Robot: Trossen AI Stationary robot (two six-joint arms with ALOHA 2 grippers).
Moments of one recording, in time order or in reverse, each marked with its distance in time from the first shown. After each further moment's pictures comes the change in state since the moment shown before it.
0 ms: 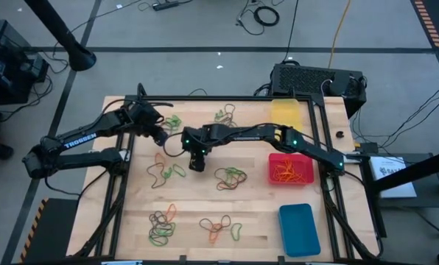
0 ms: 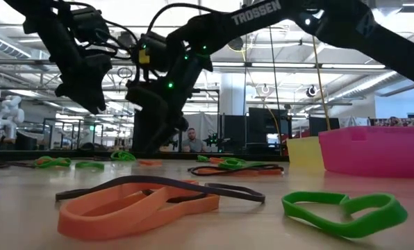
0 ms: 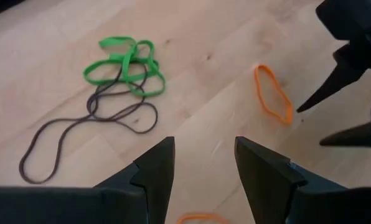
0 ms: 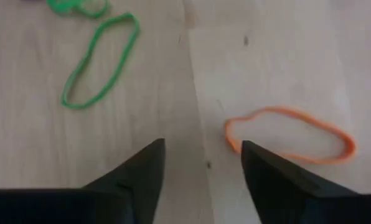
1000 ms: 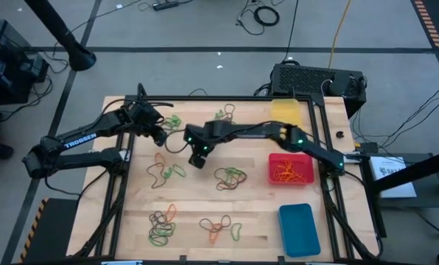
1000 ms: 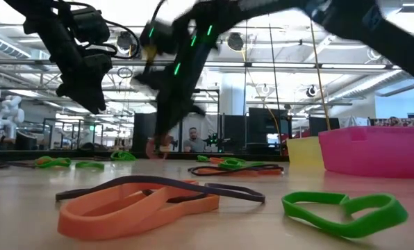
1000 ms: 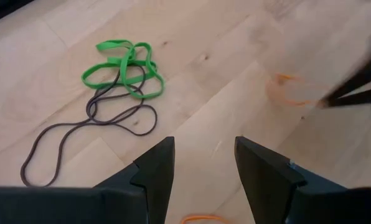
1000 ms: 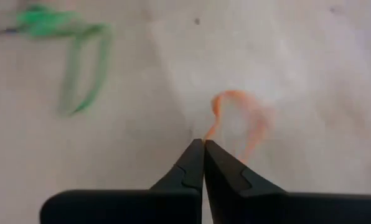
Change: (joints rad) left arm -0.001 0.000 0.000 0.002 0.006 0.029; right arm 0.003 -0.089 -0.004 -0.147 0.062 0.235
